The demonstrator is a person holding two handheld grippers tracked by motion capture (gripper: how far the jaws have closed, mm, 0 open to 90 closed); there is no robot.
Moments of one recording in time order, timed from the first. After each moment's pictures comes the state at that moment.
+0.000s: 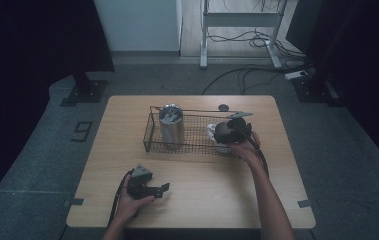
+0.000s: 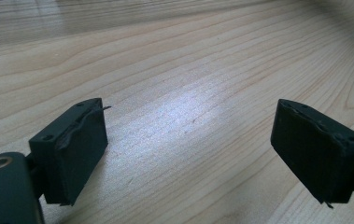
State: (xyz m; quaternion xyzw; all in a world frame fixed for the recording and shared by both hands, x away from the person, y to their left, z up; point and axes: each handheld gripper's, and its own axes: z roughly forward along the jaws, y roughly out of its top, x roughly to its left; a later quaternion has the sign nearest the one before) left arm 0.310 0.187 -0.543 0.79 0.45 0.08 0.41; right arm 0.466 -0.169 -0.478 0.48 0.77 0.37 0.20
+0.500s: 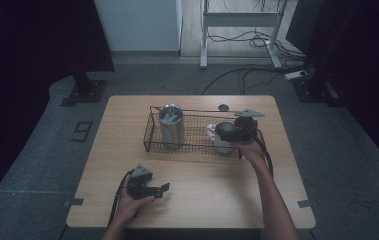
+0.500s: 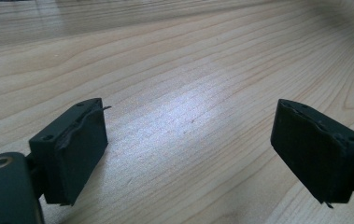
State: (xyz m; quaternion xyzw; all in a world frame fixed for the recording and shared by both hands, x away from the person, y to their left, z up) left arm 0.310 0.187 -0.542 0.79 0.45 0.08 0.41; right arm 0.446 -0.183 -0.451 0.47 0.73 0.43 0.23
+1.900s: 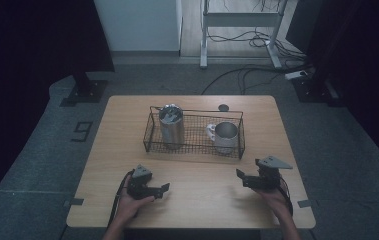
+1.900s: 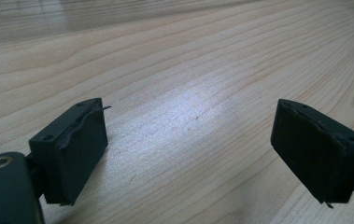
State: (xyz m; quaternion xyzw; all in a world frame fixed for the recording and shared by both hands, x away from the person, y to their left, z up) left arm 0.309 0.186 -0.544 0.79 0.45 0.09 0.40; right arm 0.320 -0.244 -0.523 0.46 0.73 0.46 0.21
